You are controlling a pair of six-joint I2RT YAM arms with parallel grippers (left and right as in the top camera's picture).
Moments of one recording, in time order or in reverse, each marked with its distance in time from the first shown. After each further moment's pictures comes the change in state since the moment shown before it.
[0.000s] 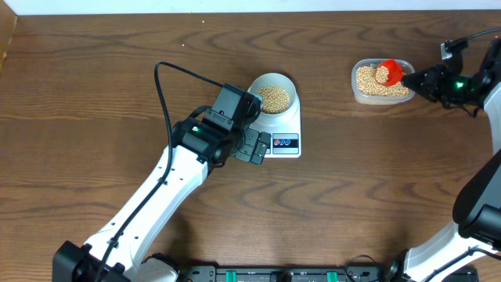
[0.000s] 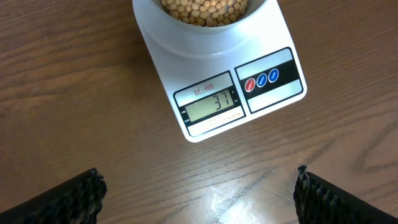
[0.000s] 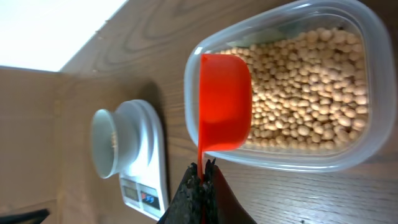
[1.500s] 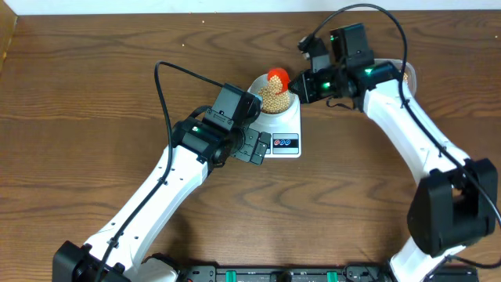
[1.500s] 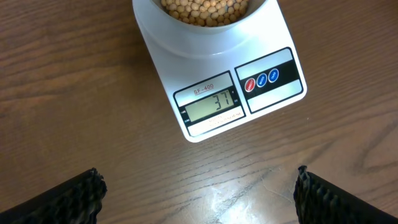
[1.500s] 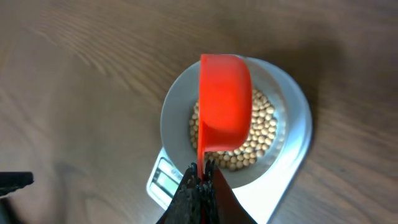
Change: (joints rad) left arm 0.000 0.000 0.000 0.000 0.000 0.000; right arm 0.705 -0.067 -0.001 0.180 0.374 0.048
